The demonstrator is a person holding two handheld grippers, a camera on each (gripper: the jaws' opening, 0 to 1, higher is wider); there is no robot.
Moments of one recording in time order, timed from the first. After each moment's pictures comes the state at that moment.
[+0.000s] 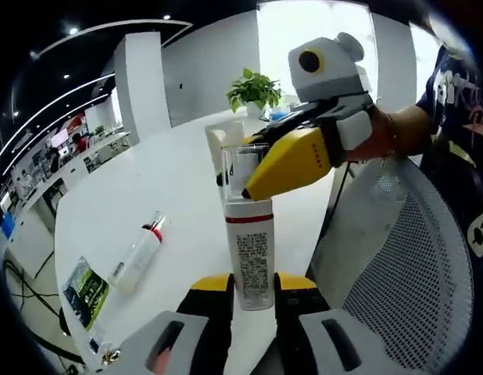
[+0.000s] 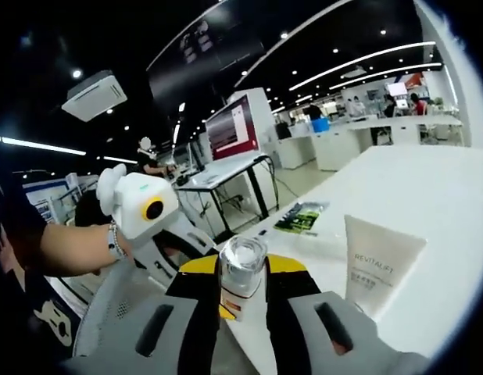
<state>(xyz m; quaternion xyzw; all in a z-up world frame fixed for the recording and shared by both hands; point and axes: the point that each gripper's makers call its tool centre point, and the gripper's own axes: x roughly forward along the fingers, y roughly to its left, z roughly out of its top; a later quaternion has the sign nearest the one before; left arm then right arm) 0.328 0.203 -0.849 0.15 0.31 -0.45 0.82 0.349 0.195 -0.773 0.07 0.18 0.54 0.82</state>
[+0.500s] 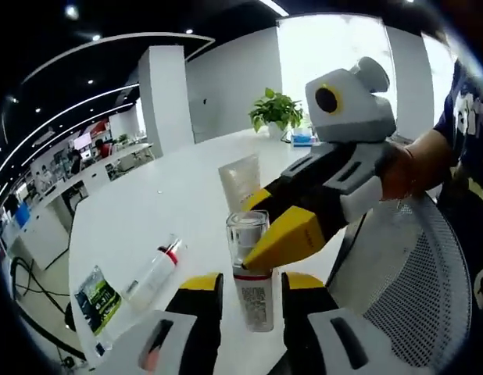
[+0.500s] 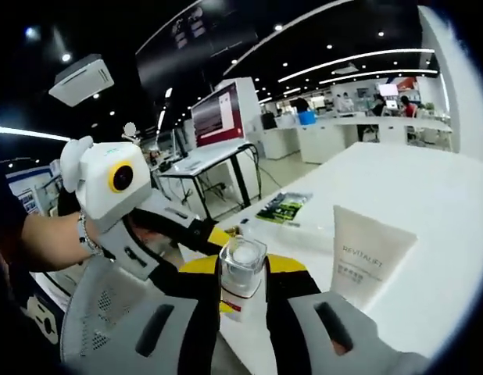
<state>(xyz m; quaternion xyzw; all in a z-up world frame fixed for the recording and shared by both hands) 0.349 0.182 -0.822 0.16 0.25 -0.39 0.87 0.360 0.187 -0.790 0.00 0.20 0.50 0.85</state>
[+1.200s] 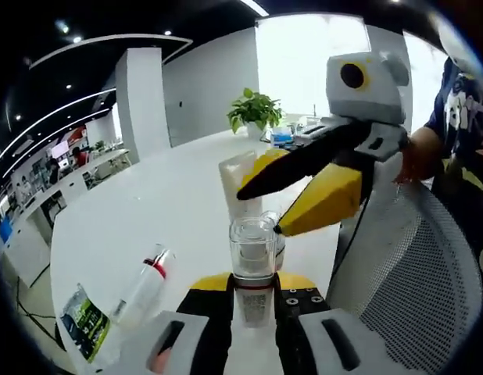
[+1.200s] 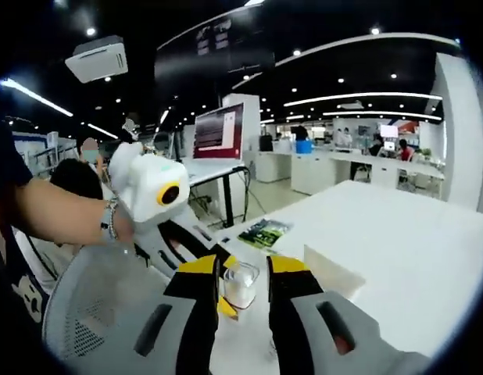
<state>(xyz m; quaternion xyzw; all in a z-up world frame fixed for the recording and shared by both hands) 0.371 0.171 -0.841 0.13 0.25 -0.49 0.82 0.373 0.154 -0.744 -0.03 0.09 0.46 0.88</state>
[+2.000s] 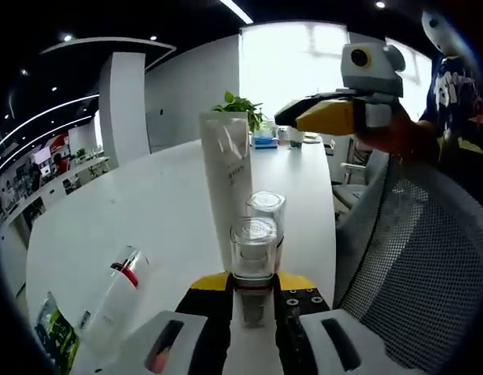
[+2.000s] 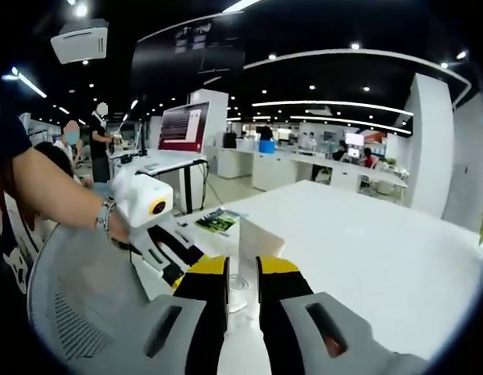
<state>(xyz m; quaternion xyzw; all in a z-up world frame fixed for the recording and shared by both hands) 0.376 0.152 -0.870 0.12 0.23 -0.52 0.81 0.373 0.101 -0.766 -0.09 0.12 0.39 0.91</state>
